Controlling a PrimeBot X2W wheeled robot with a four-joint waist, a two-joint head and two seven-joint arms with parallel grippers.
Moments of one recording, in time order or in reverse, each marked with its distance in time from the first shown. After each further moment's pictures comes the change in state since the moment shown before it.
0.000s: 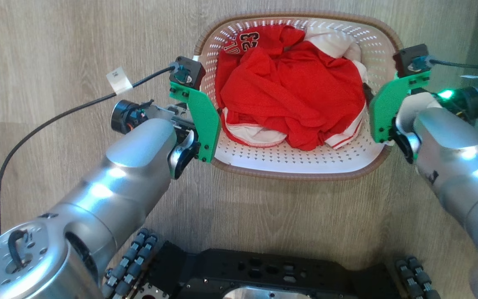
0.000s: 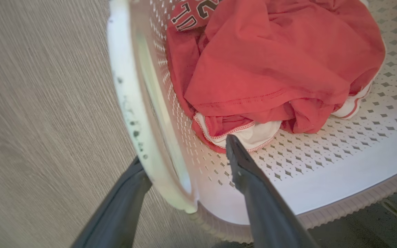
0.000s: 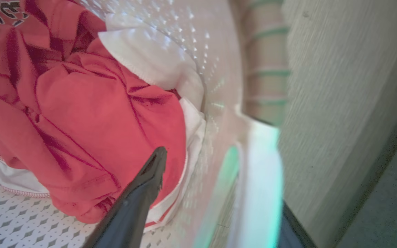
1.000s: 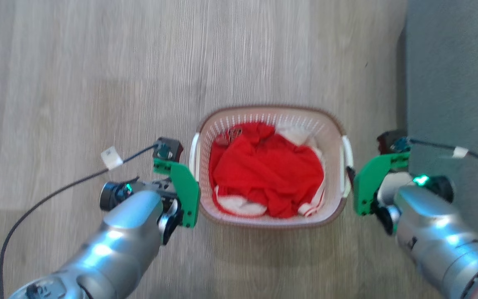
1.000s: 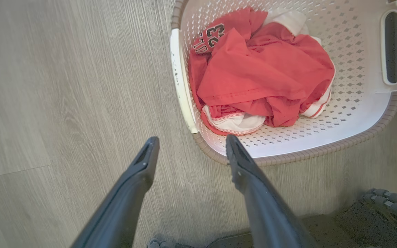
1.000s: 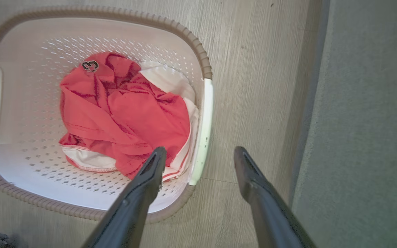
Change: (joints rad) left arm 0.239 -0.003 0.002 0.128 -0.028 0.006 -0.044; right arm 0.268 0.048 -0.132 0.005 0.011 0.000 0.033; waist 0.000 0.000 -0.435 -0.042
